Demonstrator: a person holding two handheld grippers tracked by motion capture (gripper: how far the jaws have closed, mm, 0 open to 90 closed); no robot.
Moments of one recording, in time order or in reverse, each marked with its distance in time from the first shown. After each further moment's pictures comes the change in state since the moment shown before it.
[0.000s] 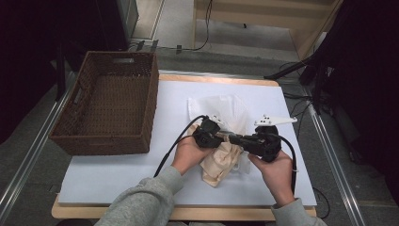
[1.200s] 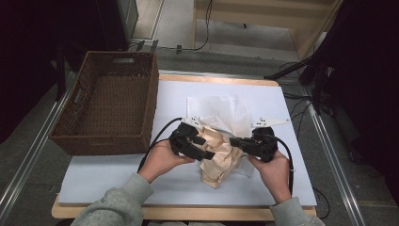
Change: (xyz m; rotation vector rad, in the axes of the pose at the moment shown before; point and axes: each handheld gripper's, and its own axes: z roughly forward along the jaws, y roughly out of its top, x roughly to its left) left arm -0.004 -0.036 -0.075 -0.037 -0.103 0.032; right arm -0.018 -0.013 0.017 0.060 -0.026 0.018
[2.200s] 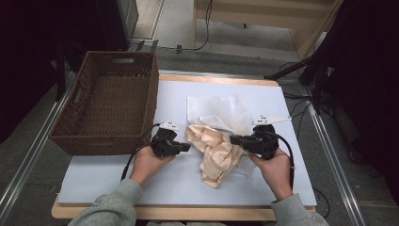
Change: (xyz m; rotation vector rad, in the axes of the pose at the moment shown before) left arm 0.042 -0.055 -0.003 -0.040 0.151 -0.151; right arm -0.002 0.006 -0.003 -0.009 0.020 -0.010
